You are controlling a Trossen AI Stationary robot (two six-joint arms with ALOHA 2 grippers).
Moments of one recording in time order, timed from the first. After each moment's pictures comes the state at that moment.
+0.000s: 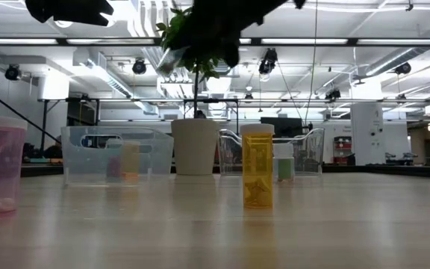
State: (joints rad) left arm -0.64 0.97 0.83 -0.61 -1.16 -0.65; right arm 0.05 1.79 1.38 -0.12 0.08 0.22
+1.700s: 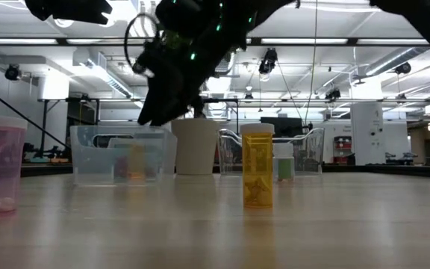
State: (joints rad) left arm -0.66 0.98 0.83 -0.60 -1.15 -0.62; right arm -0.04 2.19 1.80 -0.42 0.03 0.08
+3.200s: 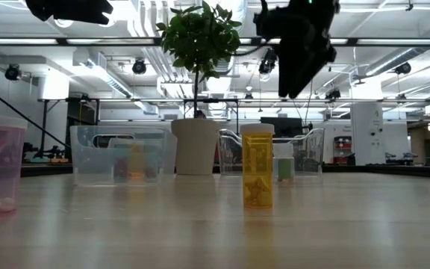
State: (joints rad) left arm -0.66 0.98 0.83 -0.58 -1.15 -0.61; right arm 0.14 1.68 1.39 -1.04 0.37 0.69
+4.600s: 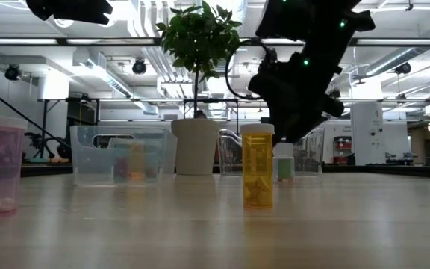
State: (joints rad) left arm -0.66 0.98 0.83 -0.58 -1.15 -0.59; right arm 0.10 1.71 1.06 -0.56 0.42 0.88
